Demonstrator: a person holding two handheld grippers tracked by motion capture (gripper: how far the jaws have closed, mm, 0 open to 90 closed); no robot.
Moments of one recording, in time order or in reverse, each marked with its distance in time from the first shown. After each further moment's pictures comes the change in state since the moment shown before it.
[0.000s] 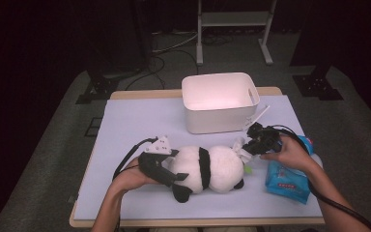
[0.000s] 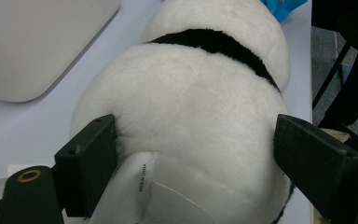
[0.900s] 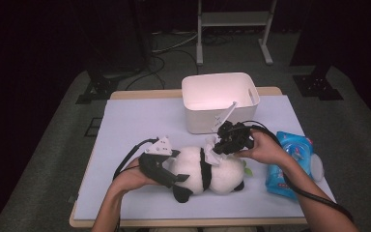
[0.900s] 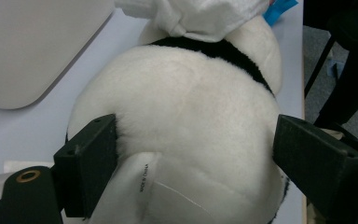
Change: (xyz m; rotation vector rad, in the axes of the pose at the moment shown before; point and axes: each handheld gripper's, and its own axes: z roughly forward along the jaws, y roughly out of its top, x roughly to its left) left arm -0.004 0.004 -0.003 -0.010 -0.023 0.017; right arm 0.050 0.062 0.010 -0.034 0.055 -0.189
